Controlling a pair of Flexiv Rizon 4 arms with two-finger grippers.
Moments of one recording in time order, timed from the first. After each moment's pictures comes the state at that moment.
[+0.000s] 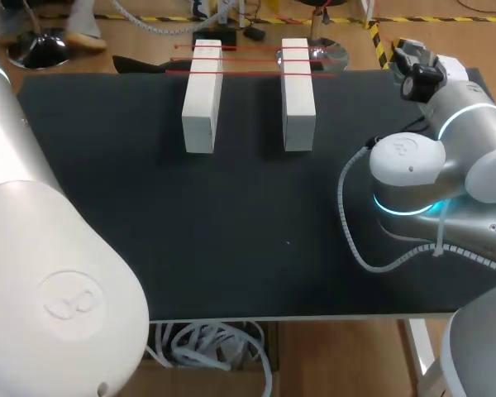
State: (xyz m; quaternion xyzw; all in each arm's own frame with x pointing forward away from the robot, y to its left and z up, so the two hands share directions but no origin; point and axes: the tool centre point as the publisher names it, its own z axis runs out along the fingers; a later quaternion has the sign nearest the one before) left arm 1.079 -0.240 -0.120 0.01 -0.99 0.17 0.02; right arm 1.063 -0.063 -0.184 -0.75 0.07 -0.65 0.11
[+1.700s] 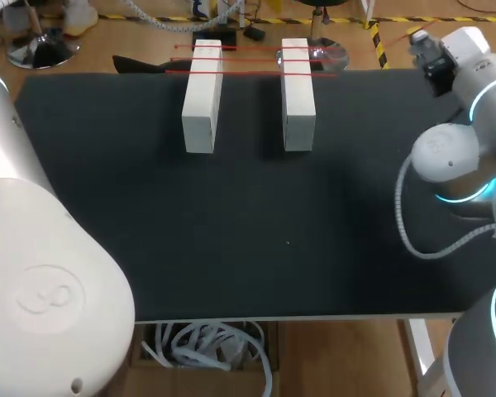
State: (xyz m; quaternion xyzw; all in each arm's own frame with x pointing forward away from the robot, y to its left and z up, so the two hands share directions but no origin) left arm 1.079 -0.243 -0.120 0.01 -0.99 0.16 0.02; right arm 1.088 -0.103 -0.175 -0.70 -0.26 -0.64 -0.15
